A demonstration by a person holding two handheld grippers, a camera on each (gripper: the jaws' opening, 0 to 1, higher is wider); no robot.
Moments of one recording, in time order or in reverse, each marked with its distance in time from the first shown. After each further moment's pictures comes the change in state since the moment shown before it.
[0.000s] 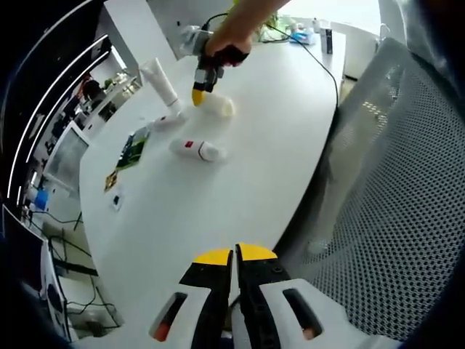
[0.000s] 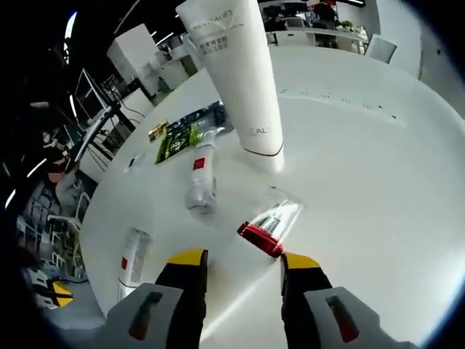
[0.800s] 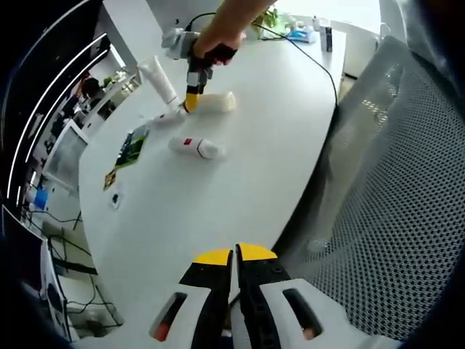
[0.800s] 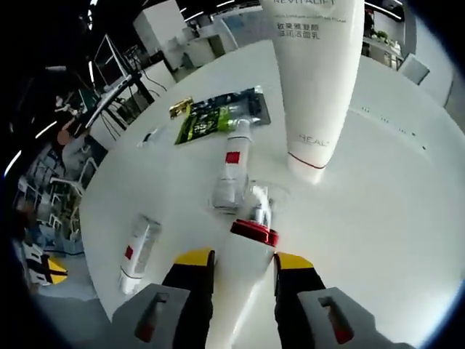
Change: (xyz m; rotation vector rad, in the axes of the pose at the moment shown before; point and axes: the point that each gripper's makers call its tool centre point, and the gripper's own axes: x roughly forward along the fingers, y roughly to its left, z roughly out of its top) left arm 0.001 0.000 -0.001 0.001 0.010 -0.003; right arm 0.011 0.029 0.002 -0.200 0.102 0.038
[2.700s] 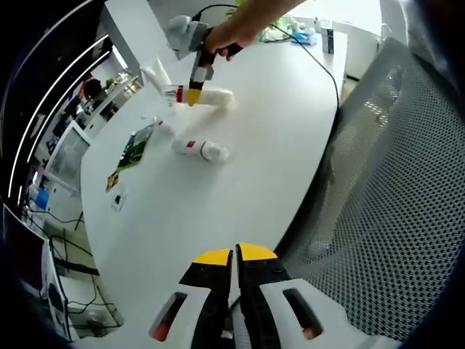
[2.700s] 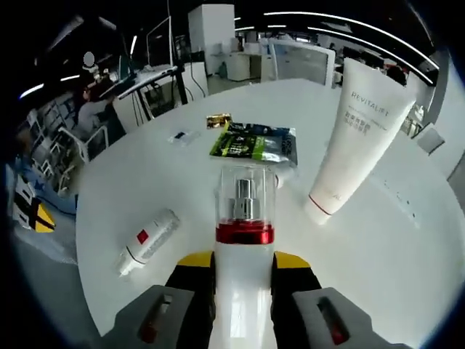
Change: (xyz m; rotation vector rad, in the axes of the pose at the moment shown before) left arm -0.001 0.003 0.002 0.000 -0.014 0.013; right arm -0.039 0.029 0.013 -0.284 -0.205 -0.031
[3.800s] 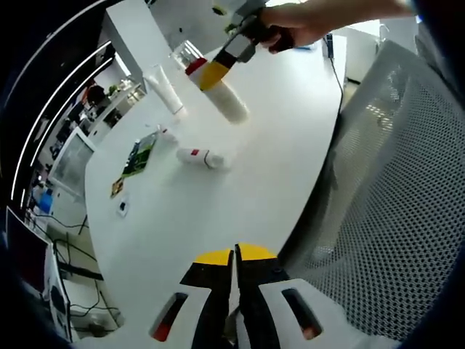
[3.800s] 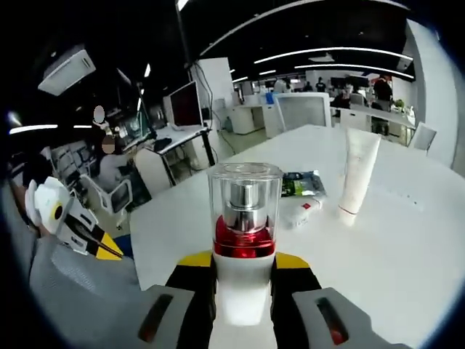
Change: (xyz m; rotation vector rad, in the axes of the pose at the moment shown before) left arm -0.004 0.004 0.008 0.001 -0.045 0.030; right arm -0.092 0.107 0.009 0.132 -0.322 0.087
